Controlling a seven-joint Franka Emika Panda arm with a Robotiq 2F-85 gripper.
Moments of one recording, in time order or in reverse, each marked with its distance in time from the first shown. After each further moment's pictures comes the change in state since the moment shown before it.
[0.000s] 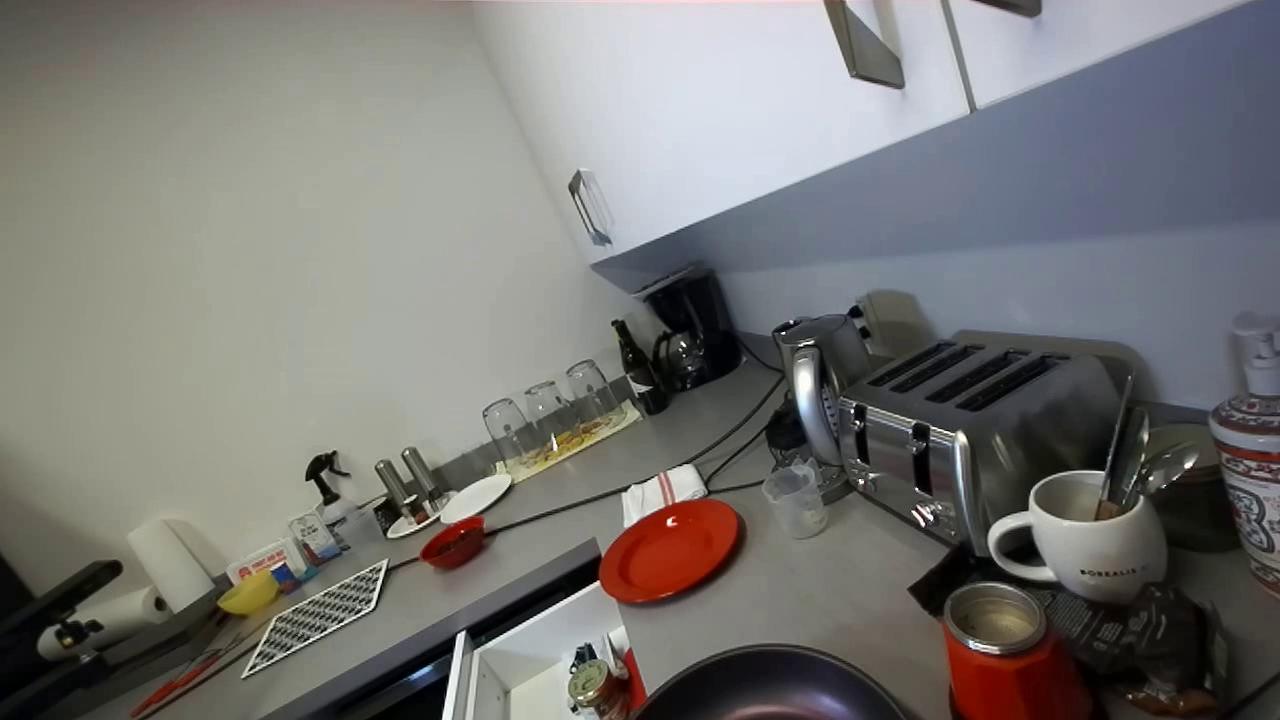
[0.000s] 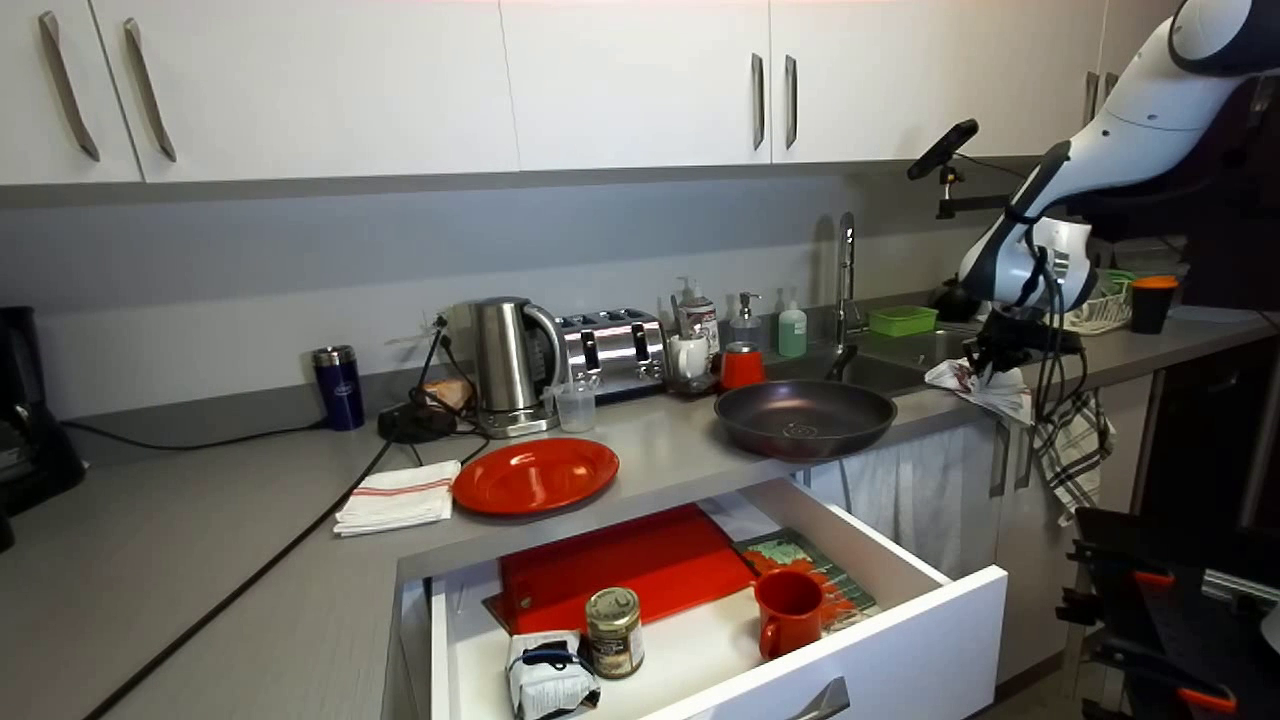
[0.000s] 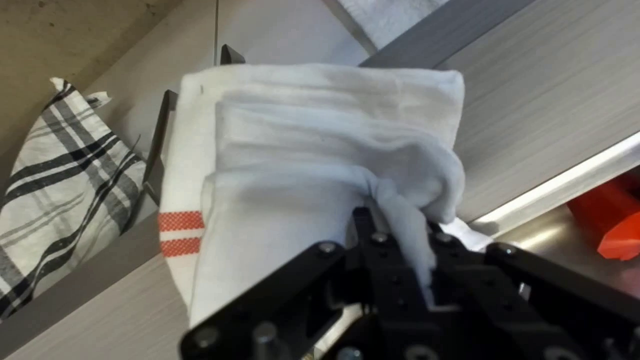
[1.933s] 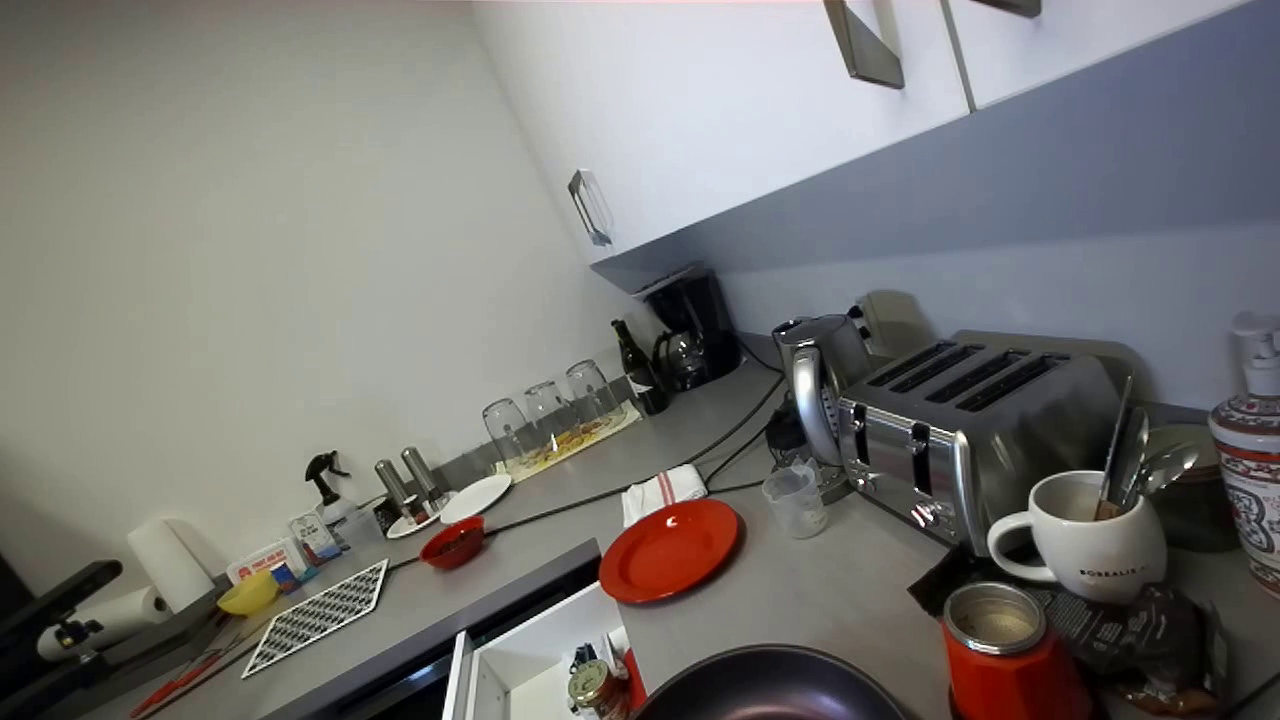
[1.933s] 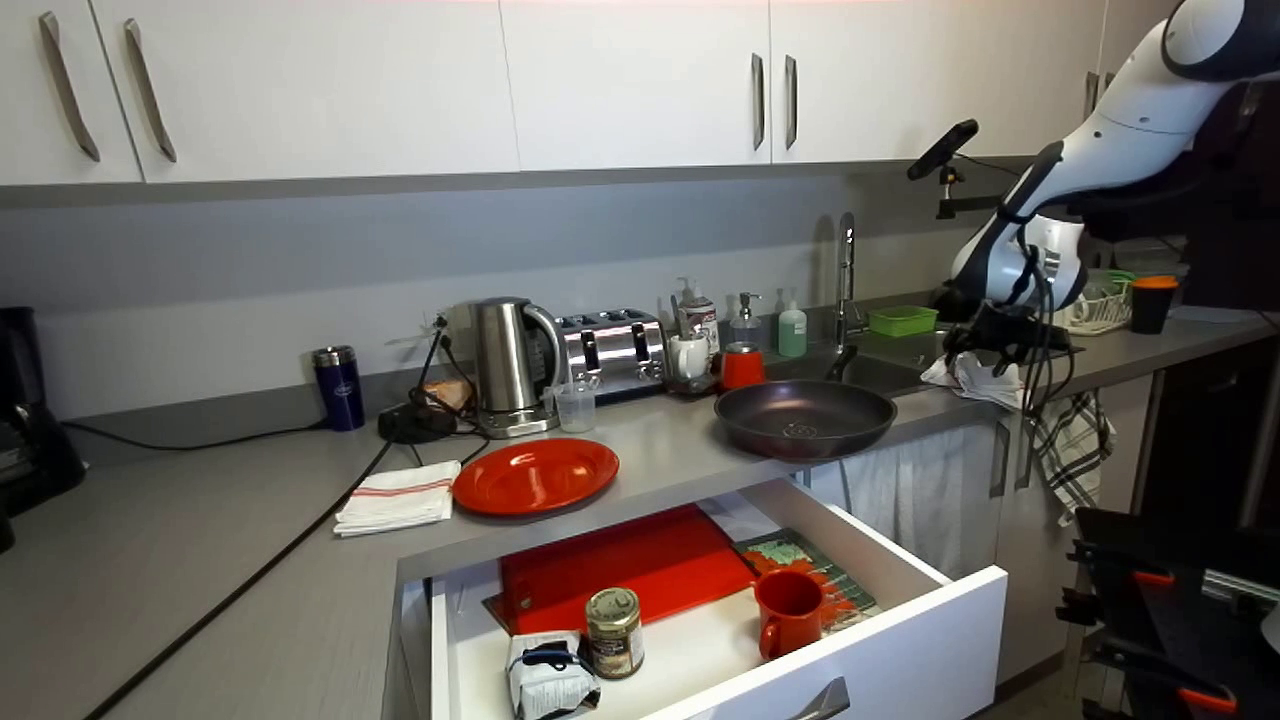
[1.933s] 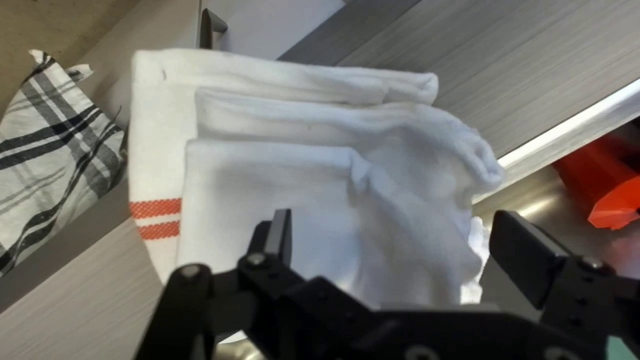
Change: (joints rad) arm -0.001 0.018 0.016 0.036 0.011 0.037 0.012
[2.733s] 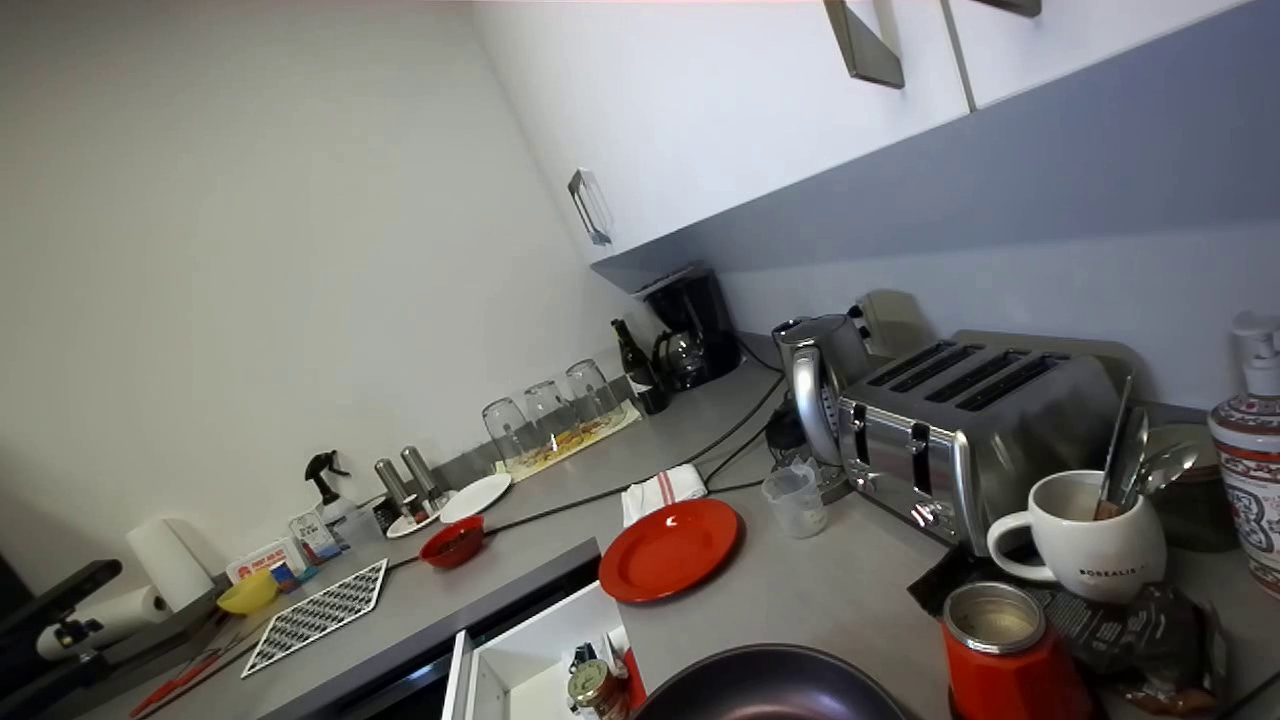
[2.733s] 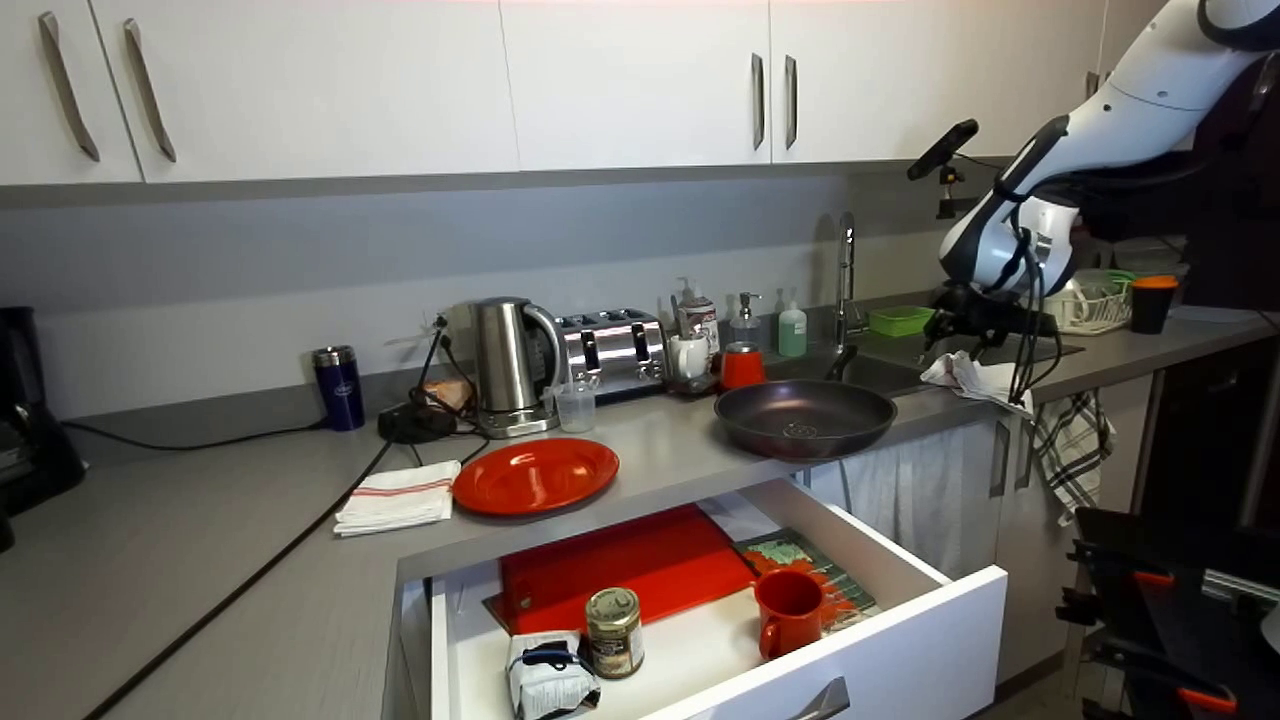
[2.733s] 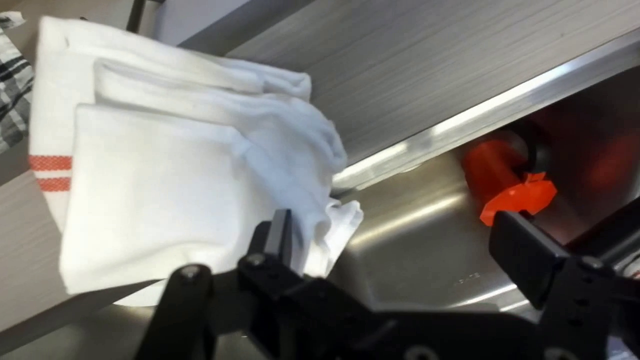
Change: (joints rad) arm -0.023 -0.108 0.126 -0.067 0.077 0.034 -0.142
